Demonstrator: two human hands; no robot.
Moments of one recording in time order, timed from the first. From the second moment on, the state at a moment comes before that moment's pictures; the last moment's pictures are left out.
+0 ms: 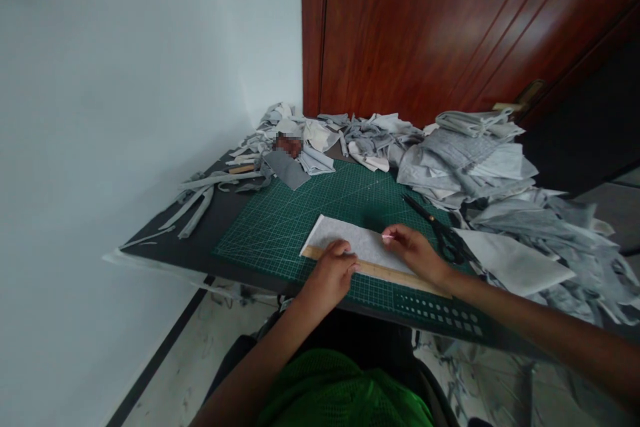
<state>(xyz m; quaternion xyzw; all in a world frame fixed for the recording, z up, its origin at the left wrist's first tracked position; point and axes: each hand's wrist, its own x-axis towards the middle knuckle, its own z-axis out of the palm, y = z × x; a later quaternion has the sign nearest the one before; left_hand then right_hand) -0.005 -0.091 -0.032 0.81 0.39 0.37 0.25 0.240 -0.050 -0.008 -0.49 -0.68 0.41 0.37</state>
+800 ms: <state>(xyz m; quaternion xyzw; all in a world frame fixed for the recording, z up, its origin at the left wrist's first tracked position) 0.001 -0.101 -0.034 0.81 0.49 0.25 0.19 0.079 0.004 0.013 -0.15 -0.97 0.17 0.08</state>
